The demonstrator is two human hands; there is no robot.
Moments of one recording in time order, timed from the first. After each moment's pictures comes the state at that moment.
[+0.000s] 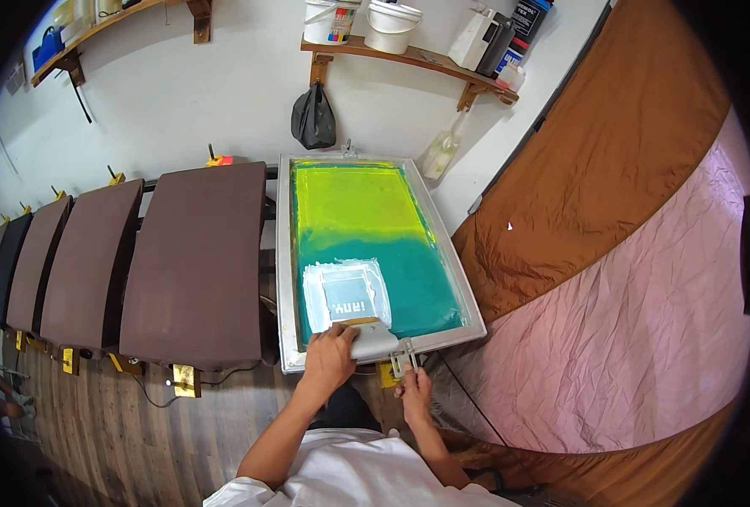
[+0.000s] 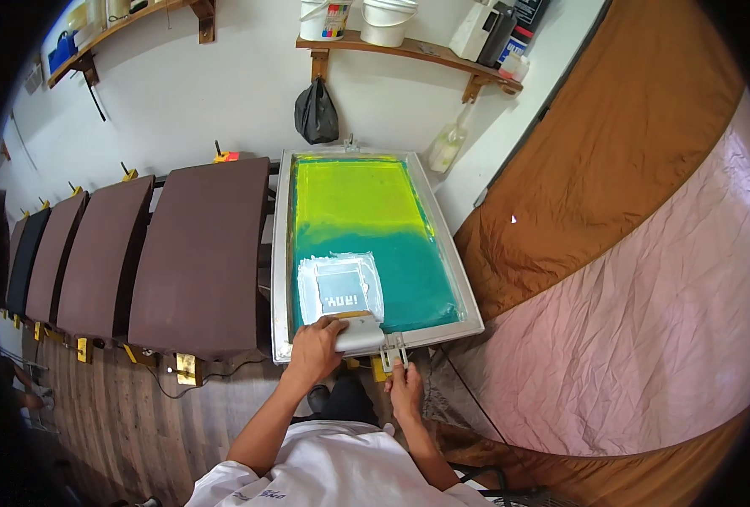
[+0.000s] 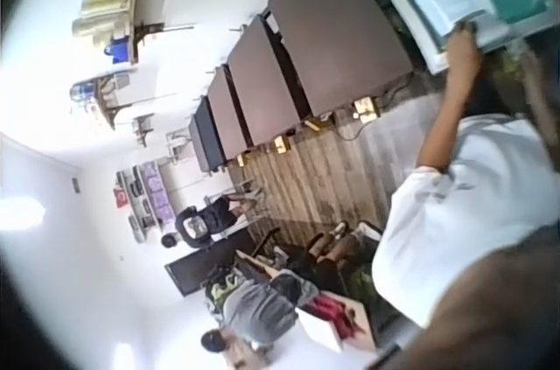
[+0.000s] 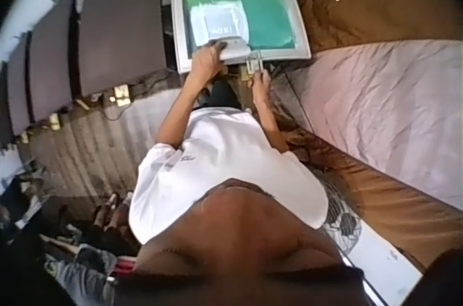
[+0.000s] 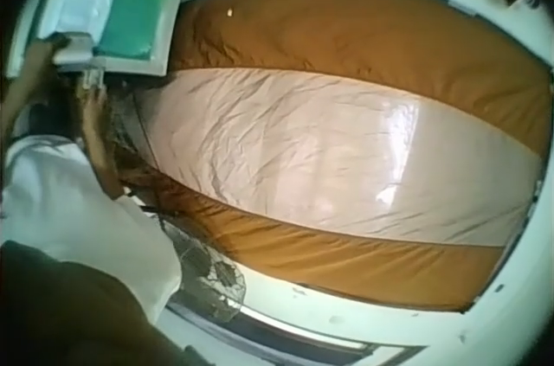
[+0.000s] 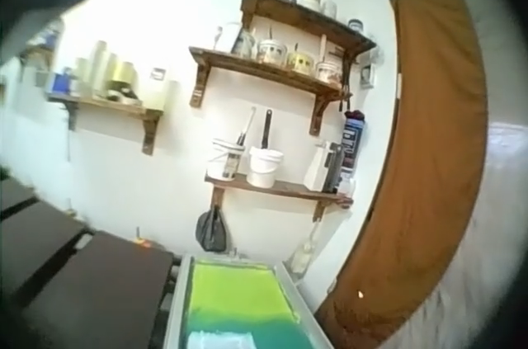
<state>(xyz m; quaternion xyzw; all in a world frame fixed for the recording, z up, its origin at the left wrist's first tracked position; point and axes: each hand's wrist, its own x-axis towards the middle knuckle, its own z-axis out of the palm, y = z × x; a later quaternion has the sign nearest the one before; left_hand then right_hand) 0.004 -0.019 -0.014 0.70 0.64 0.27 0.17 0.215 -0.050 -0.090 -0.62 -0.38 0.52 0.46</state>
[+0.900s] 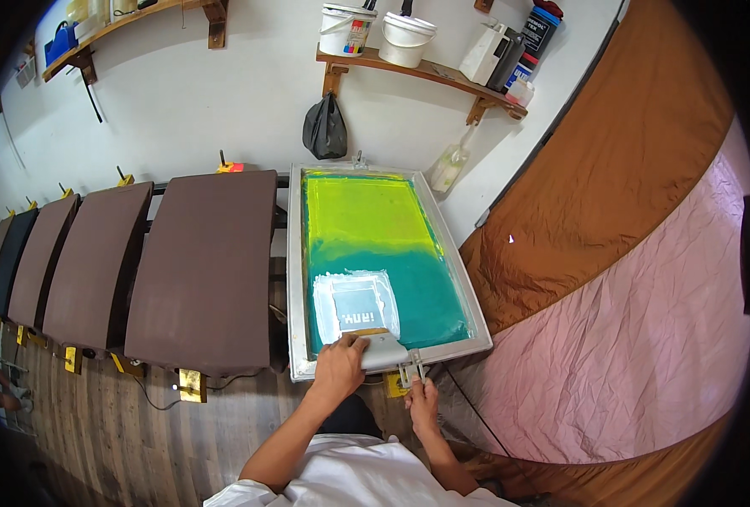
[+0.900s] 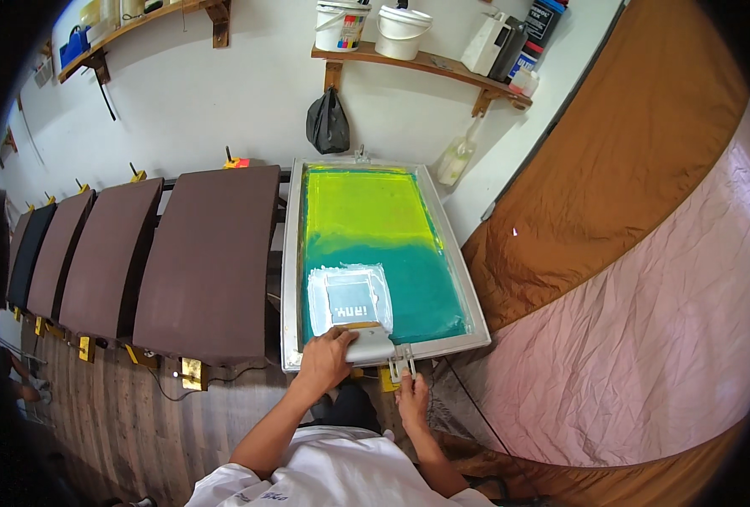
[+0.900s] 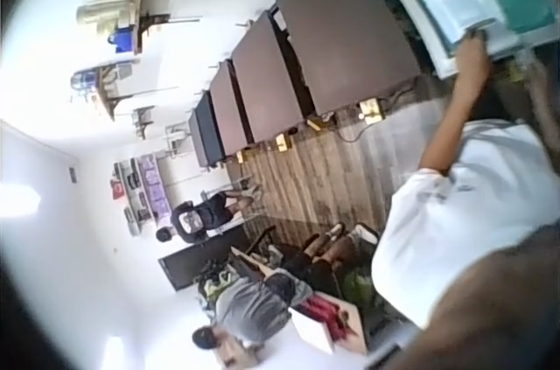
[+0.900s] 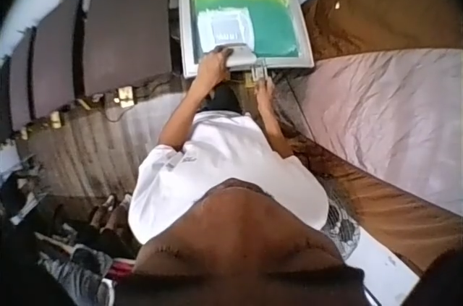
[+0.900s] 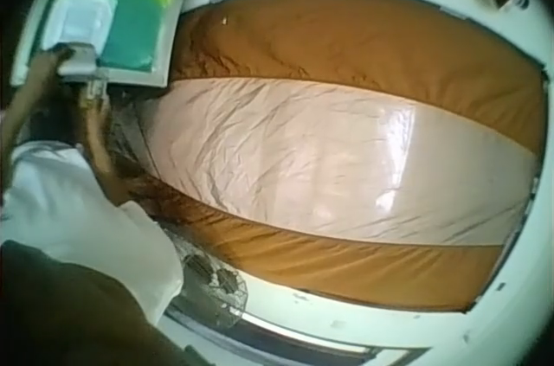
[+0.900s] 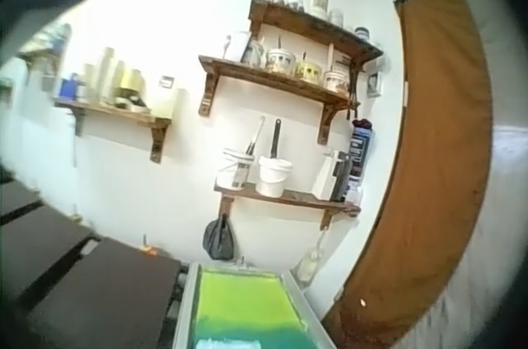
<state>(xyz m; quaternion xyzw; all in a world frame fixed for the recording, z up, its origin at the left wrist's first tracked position) 0.002 -0.020 -0.008 0.70 0.64 0.27 0.17 0.220 -0.050 -0.084 -0.63 -0.42 0.48 0.44</state>
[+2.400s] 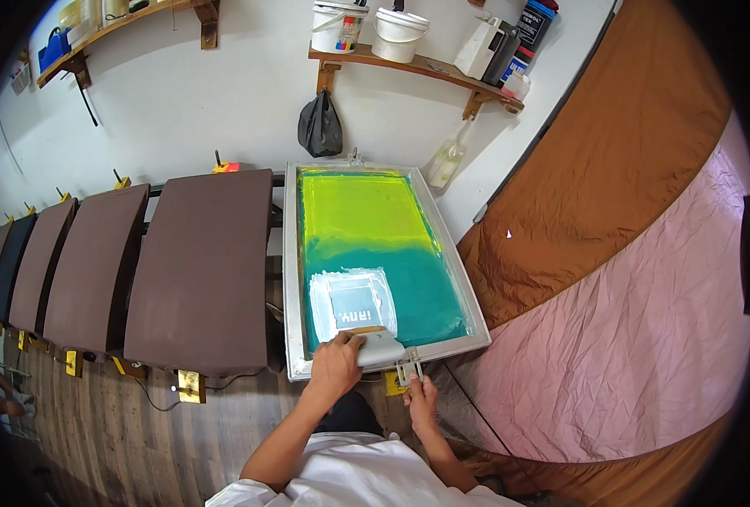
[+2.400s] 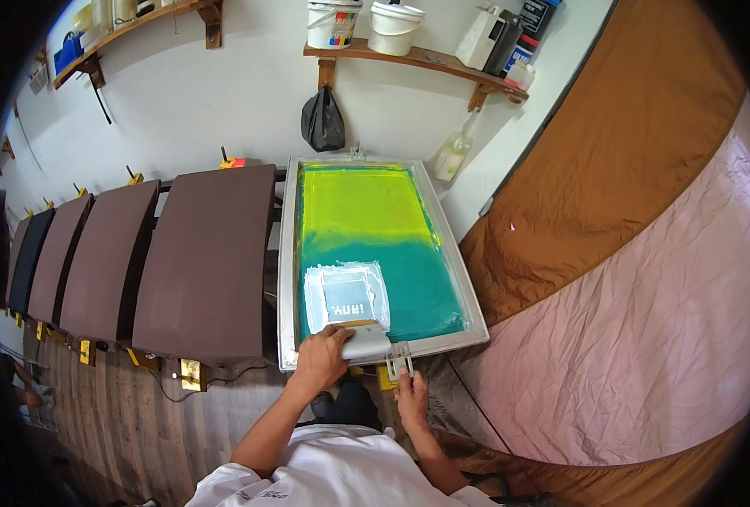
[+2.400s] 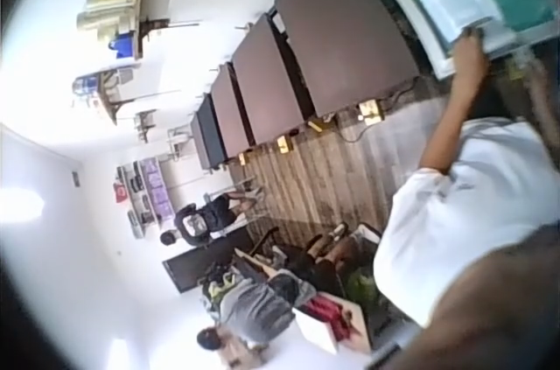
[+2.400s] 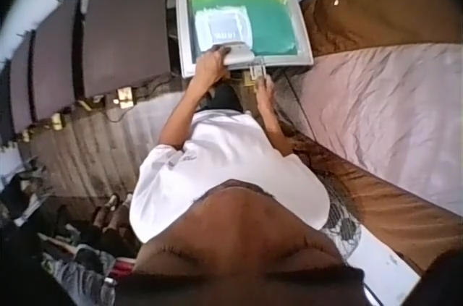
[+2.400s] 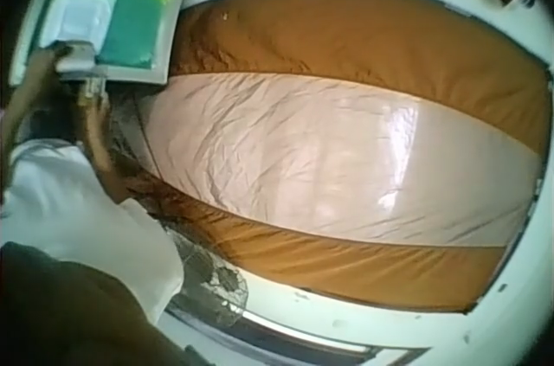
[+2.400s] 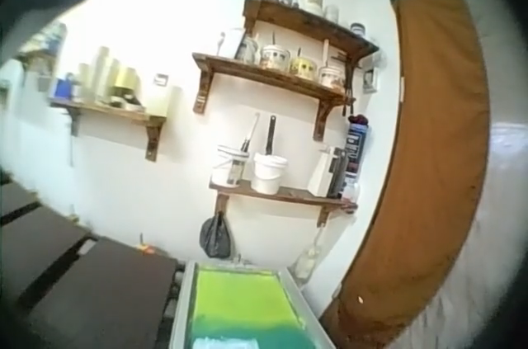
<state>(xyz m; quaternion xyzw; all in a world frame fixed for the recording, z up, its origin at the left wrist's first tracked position) 0.002 -0.016 -0.008 0.70 0.64 0.26 0.18 0.223 -0.049 -0.092 -0.61 -0.42 0.49 0.45</state>
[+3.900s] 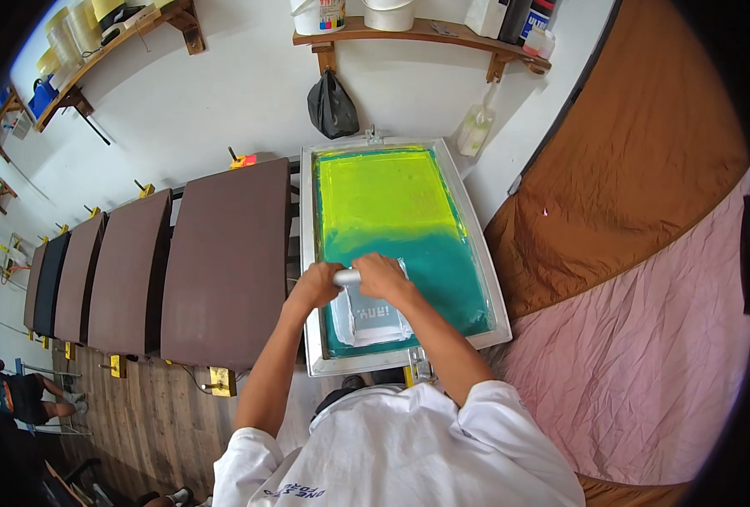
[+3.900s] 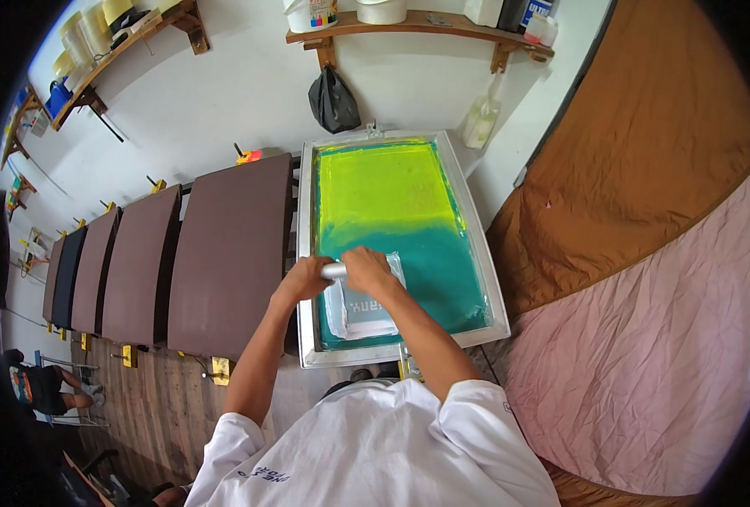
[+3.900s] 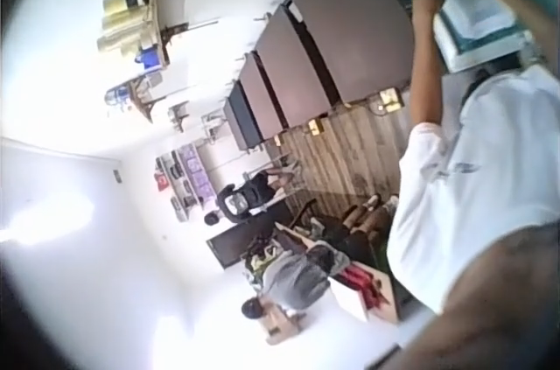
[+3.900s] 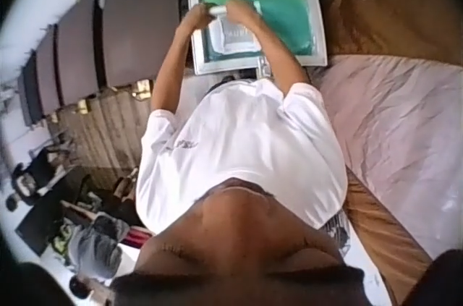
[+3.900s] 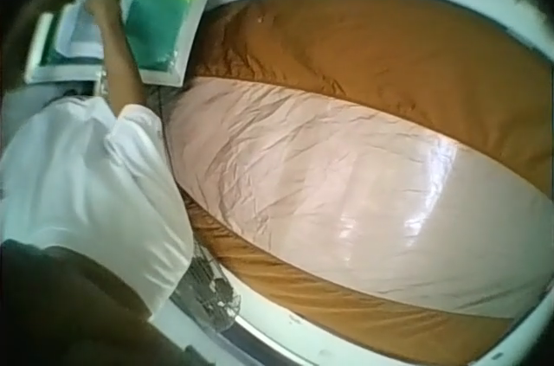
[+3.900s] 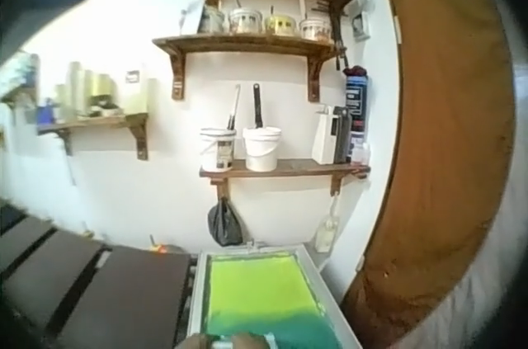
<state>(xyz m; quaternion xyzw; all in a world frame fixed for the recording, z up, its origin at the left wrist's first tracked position) -0.092 0.125 -0.004 0.70 0.66 0.16 0.23 0.080 0.190 0.008 -0.39 -0.89 0.24 0.04</state>
